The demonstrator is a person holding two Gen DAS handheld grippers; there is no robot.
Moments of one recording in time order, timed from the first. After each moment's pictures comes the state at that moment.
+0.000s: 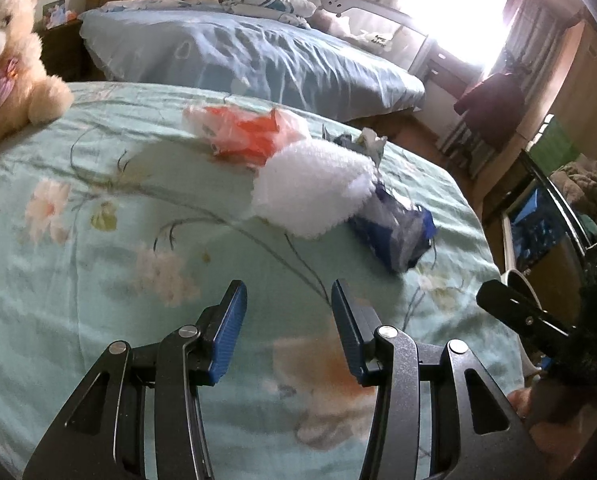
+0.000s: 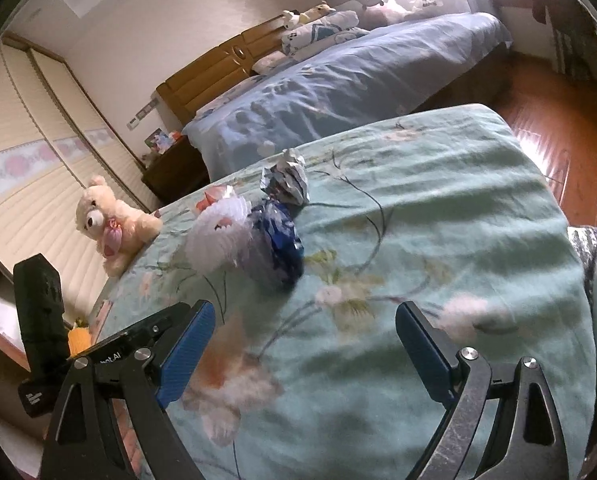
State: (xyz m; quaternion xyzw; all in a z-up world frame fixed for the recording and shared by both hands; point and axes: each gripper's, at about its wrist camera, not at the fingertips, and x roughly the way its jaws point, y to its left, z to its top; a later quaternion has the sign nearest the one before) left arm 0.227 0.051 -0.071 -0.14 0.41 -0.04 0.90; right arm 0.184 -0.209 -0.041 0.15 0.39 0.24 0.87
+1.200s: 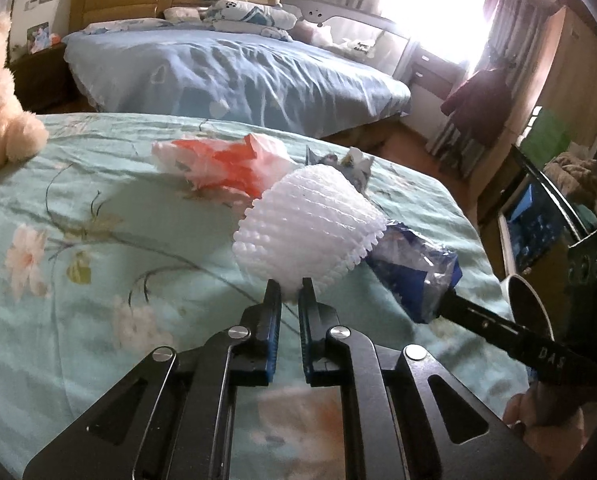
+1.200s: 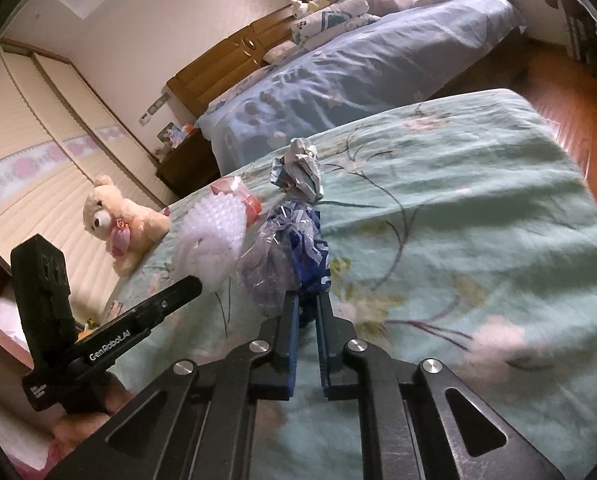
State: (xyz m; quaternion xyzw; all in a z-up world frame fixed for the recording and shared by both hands) left arm 0.245 0.042 -0.065 -0.12 0.39 -0.06 0.91; right arm 0.201 -0.208 -0.052 0.17 0.41 0.28 0.85
